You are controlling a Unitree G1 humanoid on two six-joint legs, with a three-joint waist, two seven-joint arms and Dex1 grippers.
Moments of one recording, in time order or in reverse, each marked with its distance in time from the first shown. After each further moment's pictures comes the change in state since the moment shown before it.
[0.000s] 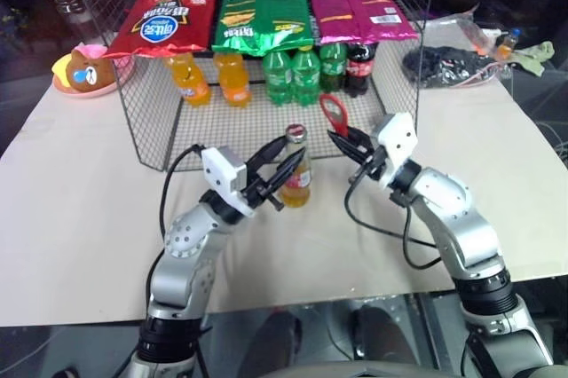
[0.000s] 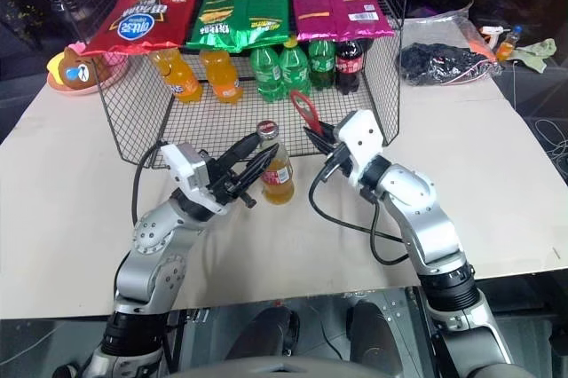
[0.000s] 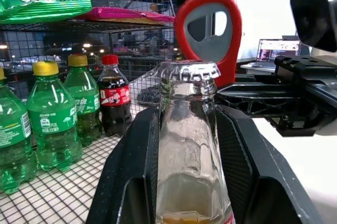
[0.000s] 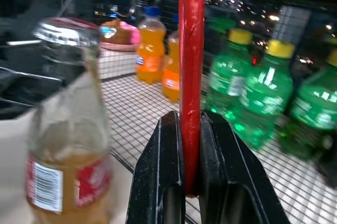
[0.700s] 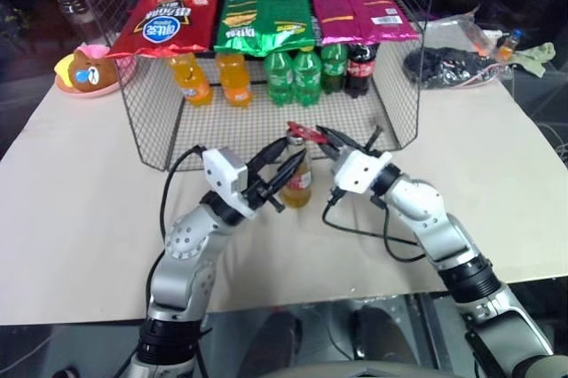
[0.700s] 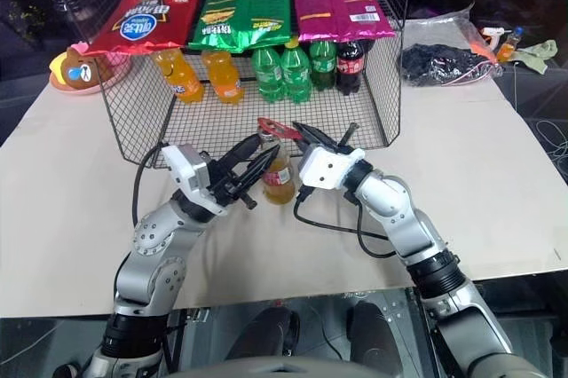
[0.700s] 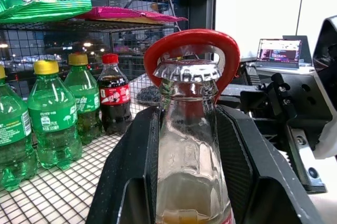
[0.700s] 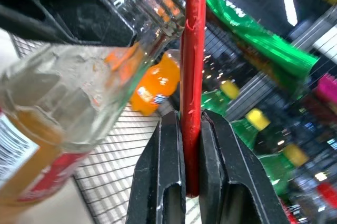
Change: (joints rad) left arm 0.004 0.000 -0.006 -0.005 0.000 0.007 0.000; right arm -0.064 -0.015 0.108 0.283 -0.495 -0.539 -0.195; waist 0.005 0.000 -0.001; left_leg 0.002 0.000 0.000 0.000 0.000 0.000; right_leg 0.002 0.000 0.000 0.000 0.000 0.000
